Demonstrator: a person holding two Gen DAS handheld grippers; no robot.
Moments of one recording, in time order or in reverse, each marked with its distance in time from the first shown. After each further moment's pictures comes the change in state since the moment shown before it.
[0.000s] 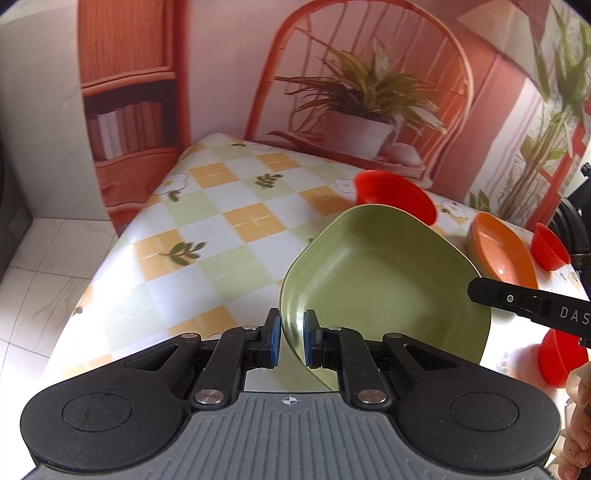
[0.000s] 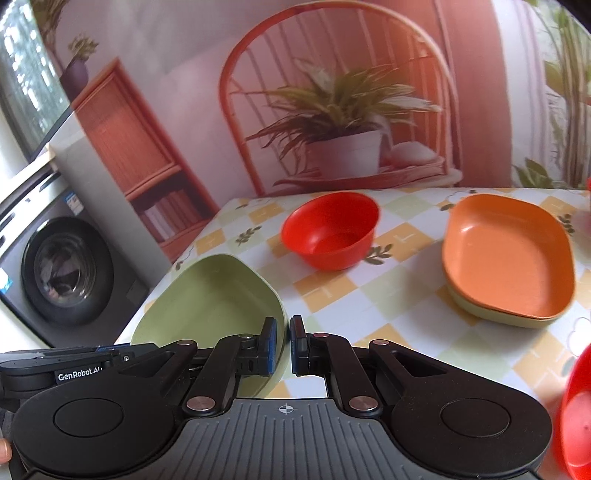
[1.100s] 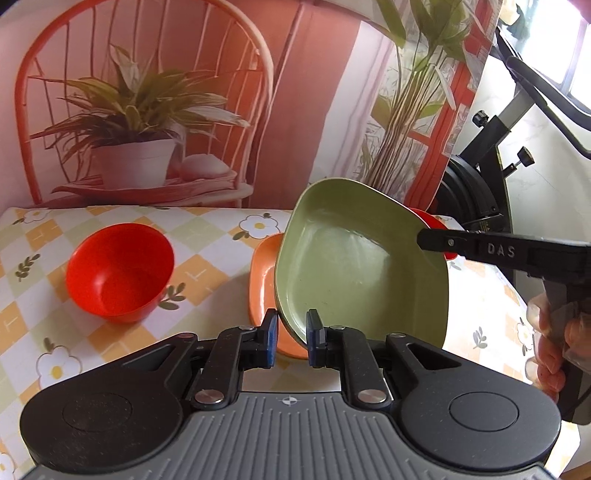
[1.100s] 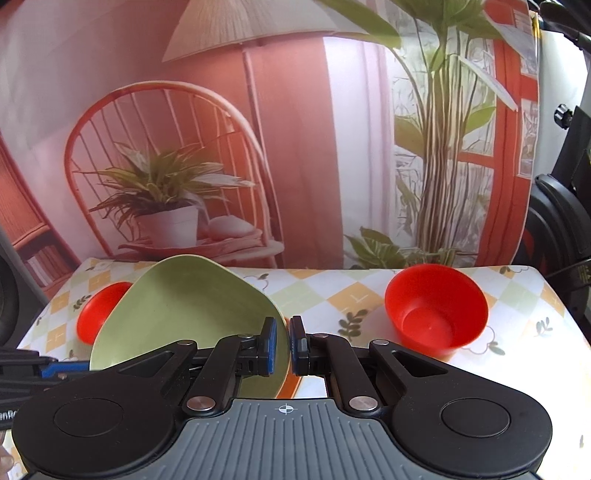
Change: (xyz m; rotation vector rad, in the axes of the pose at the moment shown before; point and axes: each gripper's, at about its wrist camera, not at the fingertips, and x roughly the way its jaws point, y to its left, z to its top) left arm 0.071 -0.198 0.052 0.230 0.023 -0.283; right arm -0.061 -0.195 0.097 -0.033 -0.075 -0.278
